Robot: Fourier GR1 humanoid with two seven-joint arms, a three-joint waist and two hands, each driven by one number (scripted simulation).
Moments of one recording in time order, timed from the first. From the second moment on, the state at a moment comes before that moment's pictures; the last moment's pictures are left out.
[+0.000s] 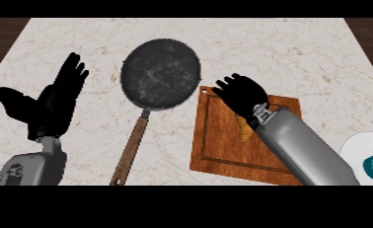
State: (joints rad) left arm -0.17 0.19 0.07 -1.57 0.13 0.08 0.23; right arm -0.61 -0.29 0.56 -1.32 1.20 0.74 0.05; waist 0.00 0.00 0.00
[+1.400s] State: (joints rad) left arm -0.17 0.18 0.10 -1.58 0.12 0.05 0.24; right arm -0.59 -0.16 0.44 -1.17 1.34 0.49 -0.14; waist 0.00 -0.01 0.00
